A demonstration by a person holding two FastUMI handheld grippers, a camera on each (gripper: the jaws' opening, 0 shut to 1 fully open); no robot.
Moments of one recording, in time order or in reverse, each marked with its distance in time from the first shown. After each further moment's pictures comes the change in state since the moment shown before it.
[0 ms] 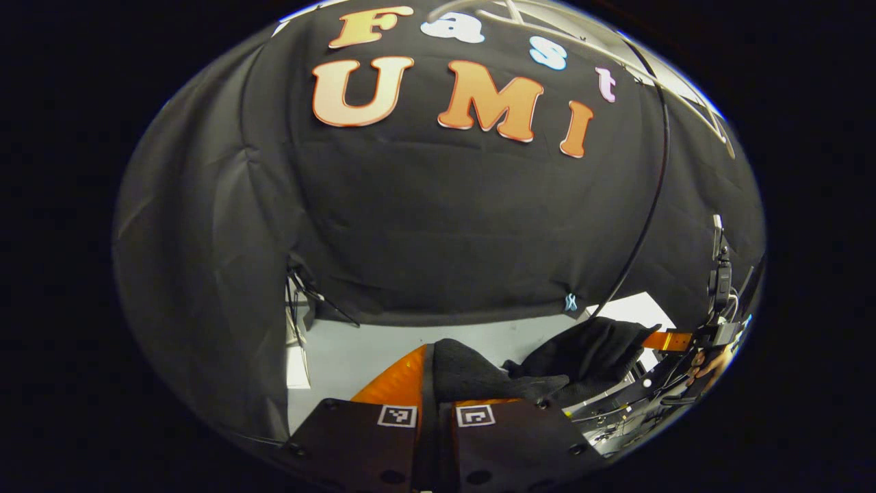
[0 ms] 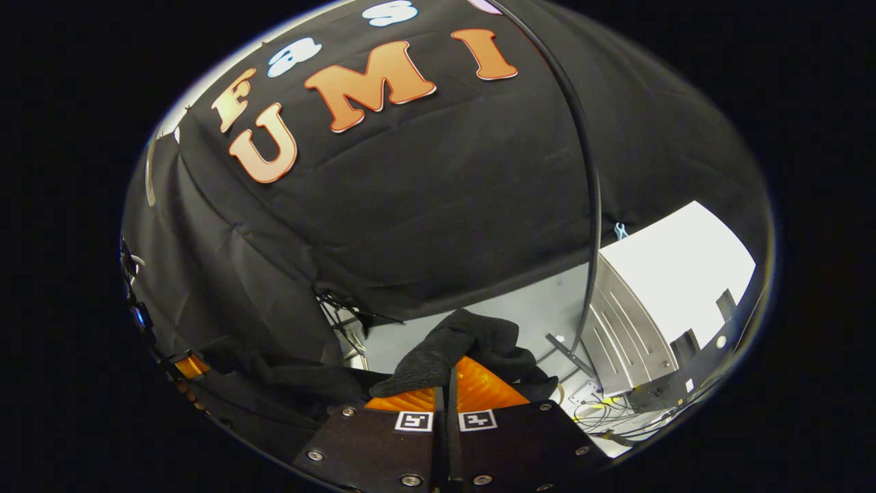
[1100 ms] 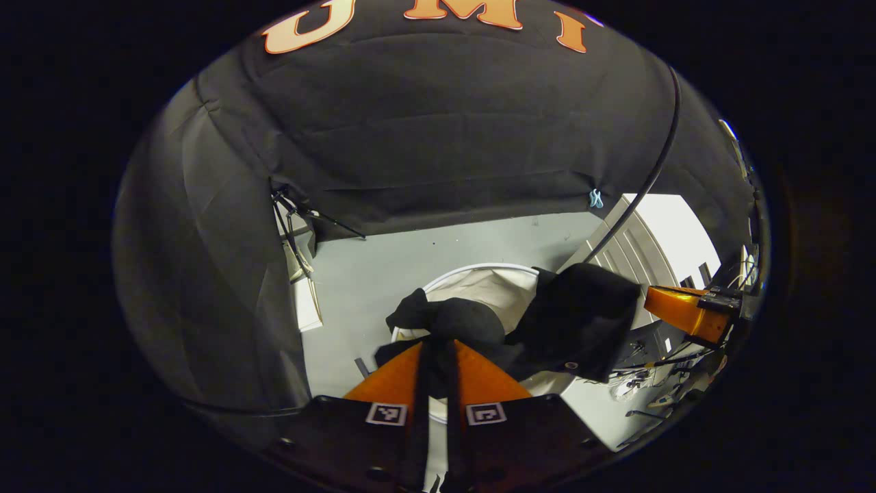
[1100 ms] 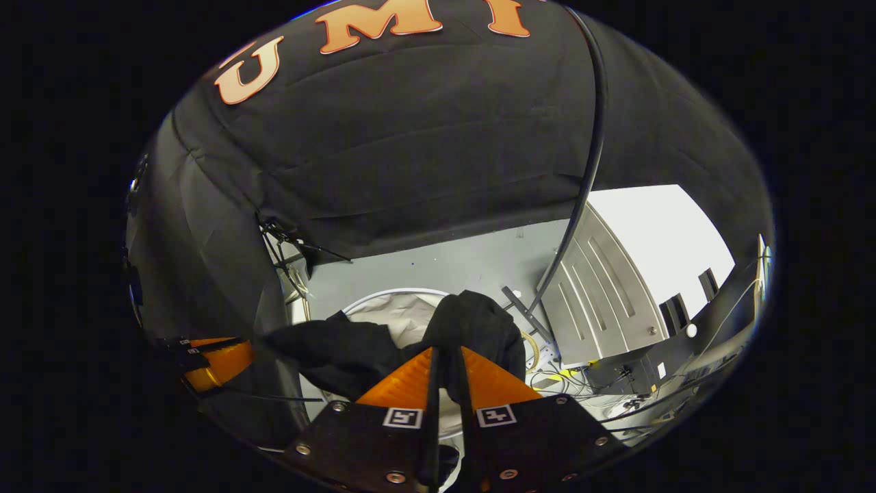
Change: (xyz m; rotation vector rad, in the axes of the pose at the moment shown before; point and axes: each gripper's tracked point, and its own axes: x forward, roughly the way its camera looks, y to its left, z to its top) left arm 0.075 -0.006 -0.163 0.129 0.407 0.087; right arm 0.058 -0.016 -0.121 -0.121 0.220 -0.198
